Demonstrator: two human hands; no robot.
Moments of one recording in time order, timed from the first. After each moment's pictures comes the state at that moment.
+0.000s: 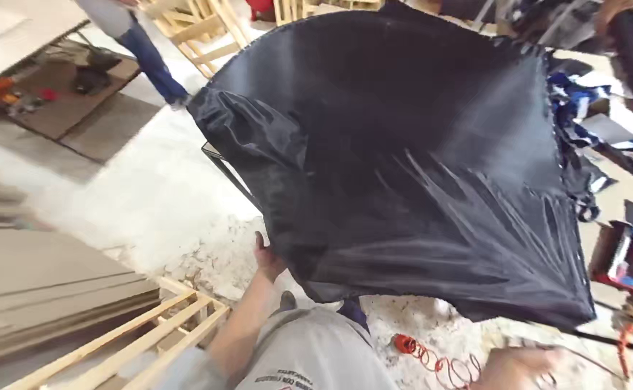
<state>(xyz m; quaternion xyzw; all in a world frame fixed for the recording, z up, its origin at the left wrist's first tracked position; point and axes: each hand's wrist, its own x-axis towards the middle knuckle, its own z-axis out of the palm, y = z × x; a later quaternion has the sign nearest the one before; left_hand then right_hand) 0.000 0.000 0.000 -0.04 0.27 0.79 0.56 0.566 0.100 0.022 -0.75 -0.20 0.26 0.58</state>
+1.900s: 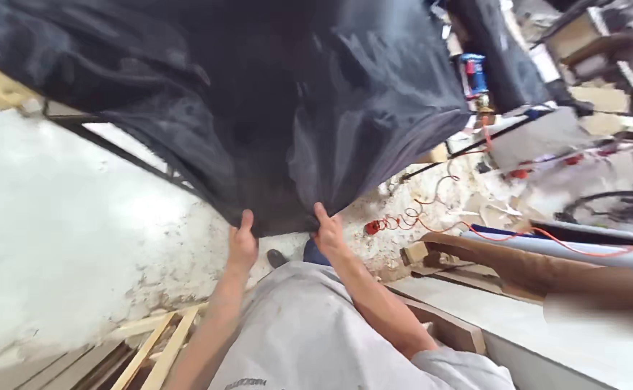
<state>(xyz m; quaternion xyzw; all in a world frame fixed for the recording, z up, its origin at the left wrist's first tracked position) -0.017 -0.127 0.035 0.26 0.47 0.63 0.56 0.179 -0.110 0.053 -0.50 -0.26 0.61 0.56</state>
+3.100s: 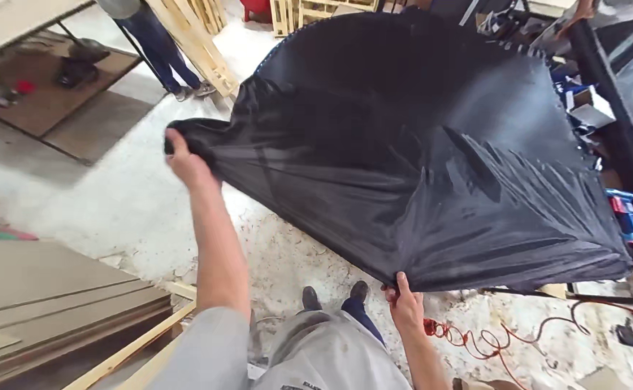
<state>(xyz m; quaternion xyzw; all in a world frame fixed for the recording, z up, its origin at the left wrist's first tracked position) -0.315 -0.043 0.204 0.12 0.55 0.82 0.05 0.175 -0.106 0.052 -0.52 -0.34 0.60 0.50</state>
